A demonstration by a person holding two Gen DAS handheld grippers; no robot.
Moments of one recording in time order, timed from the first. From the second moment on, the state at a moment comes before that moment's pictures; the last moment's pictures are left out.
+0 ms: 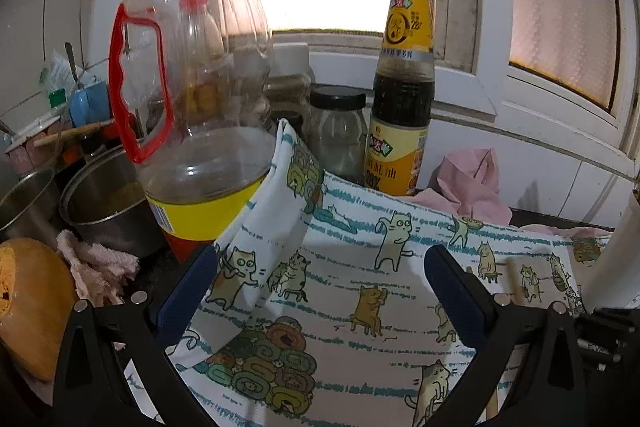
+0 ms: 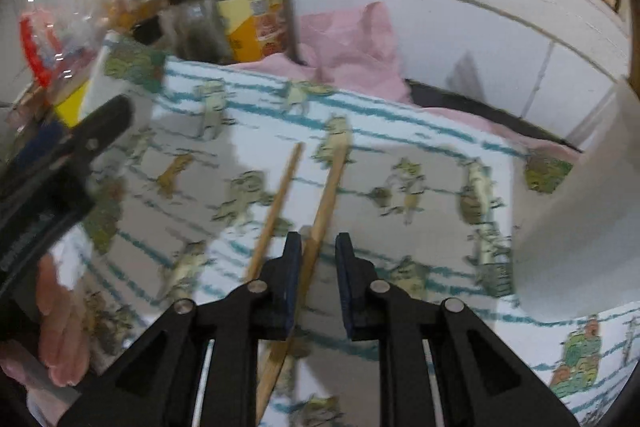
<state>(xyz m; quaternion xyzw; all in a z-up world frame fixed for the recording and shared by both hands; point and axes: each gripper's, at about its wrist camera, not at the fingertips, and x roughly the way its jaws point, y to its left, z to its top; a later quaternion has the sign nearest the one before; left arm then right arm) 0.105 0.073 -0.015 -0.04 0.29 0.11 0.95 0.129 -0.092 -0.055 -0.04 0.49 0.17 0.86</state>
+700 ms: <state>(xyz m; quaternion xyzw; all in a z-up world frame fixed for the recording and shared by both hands) 0.120 0.022 -0.040 -0.02 0.45 -0.06 0.89 0.157 -0.143 -0.051 0.00 0.52 0.19 0.83</state>
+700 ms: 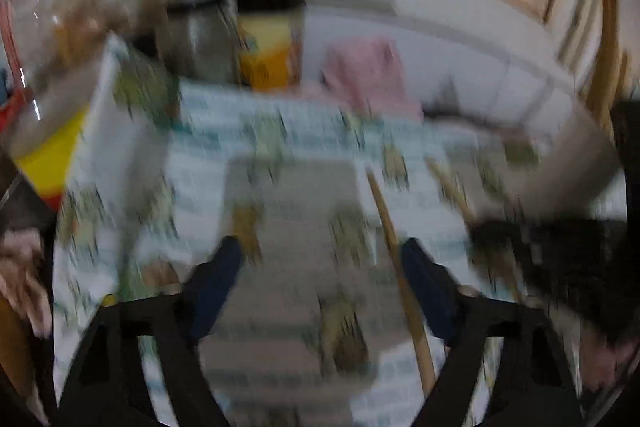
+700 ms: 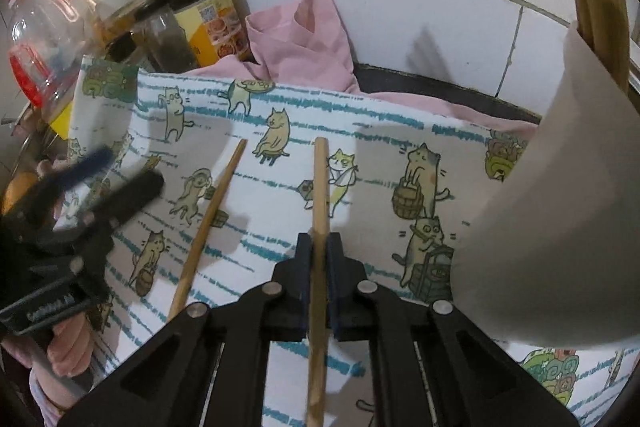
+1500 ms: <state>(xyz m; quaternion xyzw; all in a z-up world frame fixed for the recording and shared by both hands) 0.014 -0.039 -0.046 0.03 0.46 -0.07 0.88 0.098 -0.187 0.048 0.05 0.32 0.26 0.91</state>
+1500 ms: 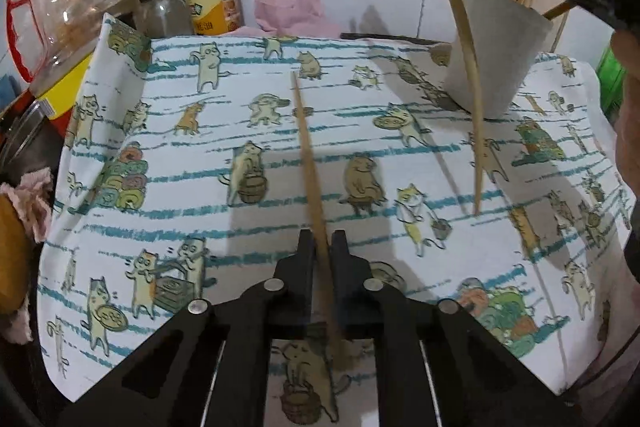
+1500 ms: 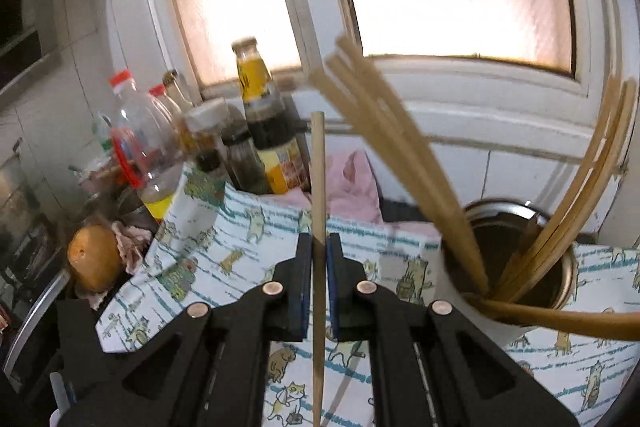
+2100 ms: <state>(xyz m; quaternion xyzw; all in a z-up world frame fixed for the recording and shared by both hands) -0.001 -0.024 0.050 0.01 0.31 -0.08 0.95 0.044 -0.233 0.097 0.14 0.13 0.28 0.94</state>
